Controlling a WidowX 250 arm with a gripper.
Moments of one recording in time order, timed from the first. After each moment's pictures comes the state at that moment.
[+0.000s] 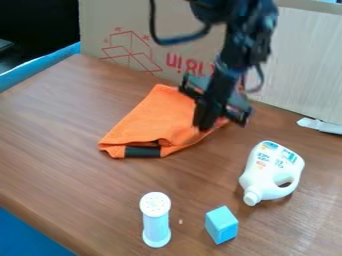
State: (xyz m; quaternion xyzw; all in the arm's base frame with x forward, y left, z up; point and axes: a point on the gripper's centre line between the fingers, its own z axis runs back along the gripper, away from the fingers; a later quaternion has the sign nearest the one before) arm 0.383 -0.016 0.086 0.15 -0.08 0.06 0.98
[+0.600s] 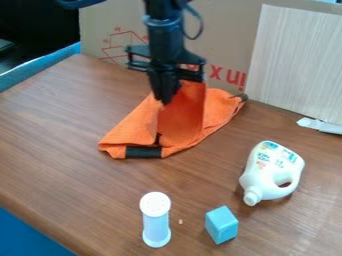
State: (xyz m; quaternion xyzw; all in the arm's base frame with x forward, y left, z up) arm 0.347 0.033 0.124 0.02 -0.09 0.11 0.99
